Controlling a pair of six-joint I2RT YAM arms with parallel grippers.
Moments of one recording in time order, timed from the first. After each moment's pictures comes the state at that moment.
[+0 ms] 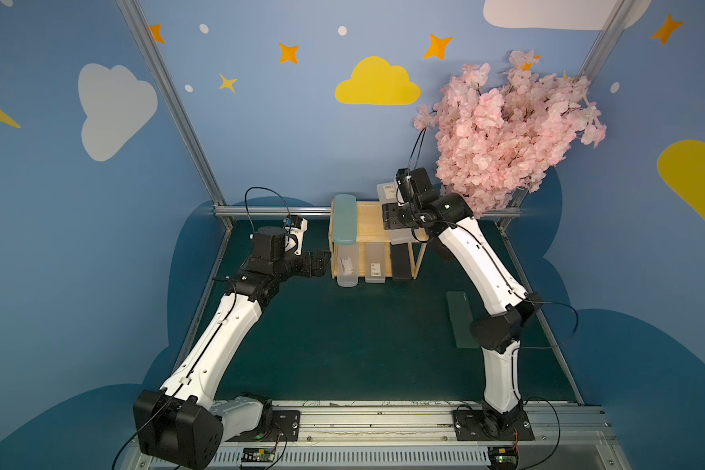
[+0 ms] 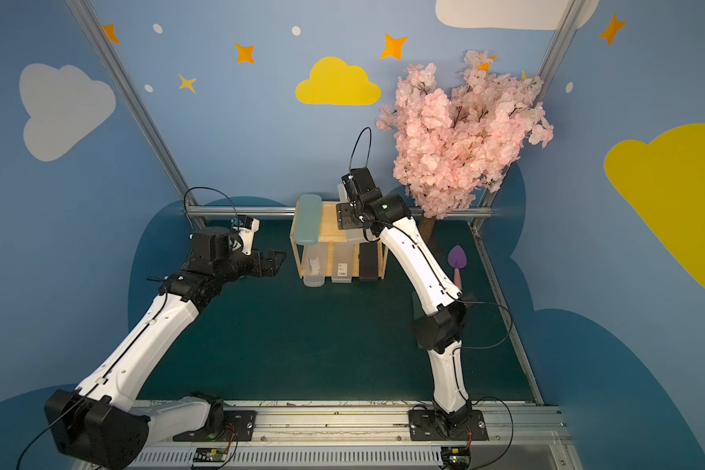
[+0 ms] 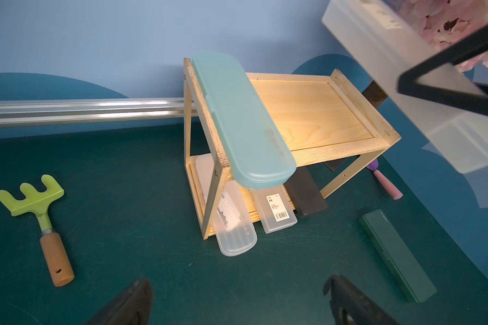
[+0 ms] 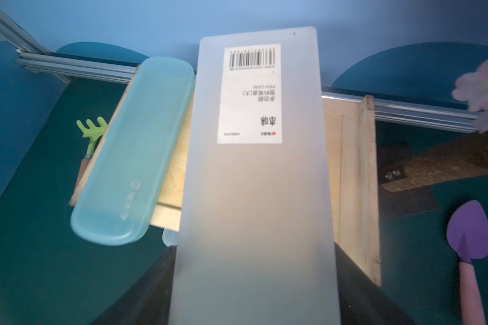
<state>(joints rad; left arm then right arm) -0.23 1.22 1.16 -0.45 0.24 -0.16 0.65 1.96 2.34 -1.13 0.25 0.29</state>
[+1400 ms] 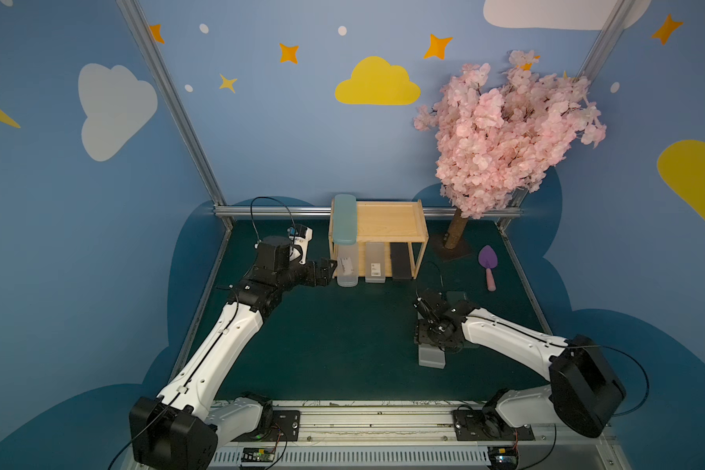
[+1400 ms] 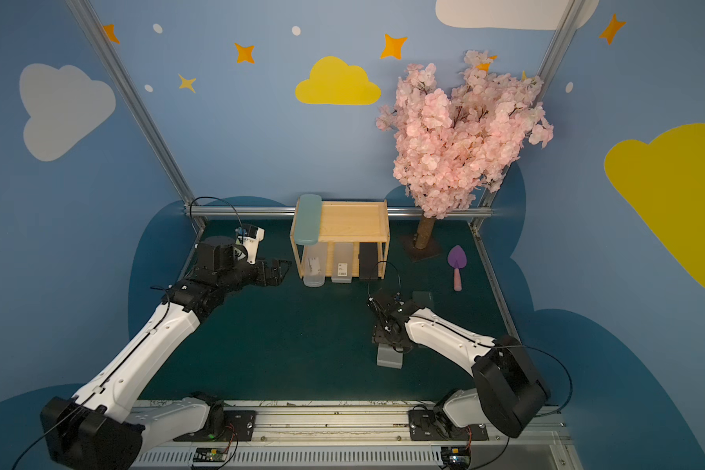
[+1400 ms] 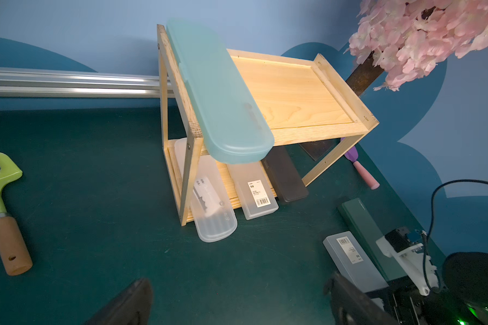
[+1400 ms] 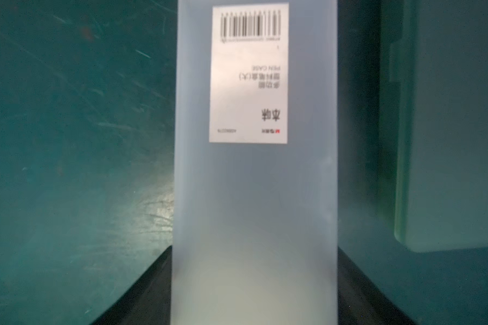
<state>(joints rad) -0.28 1.18 1.07 -0.42 0.26 -0.22 0.70 1.43 0.81 -0.76 0.14 0.78</state>
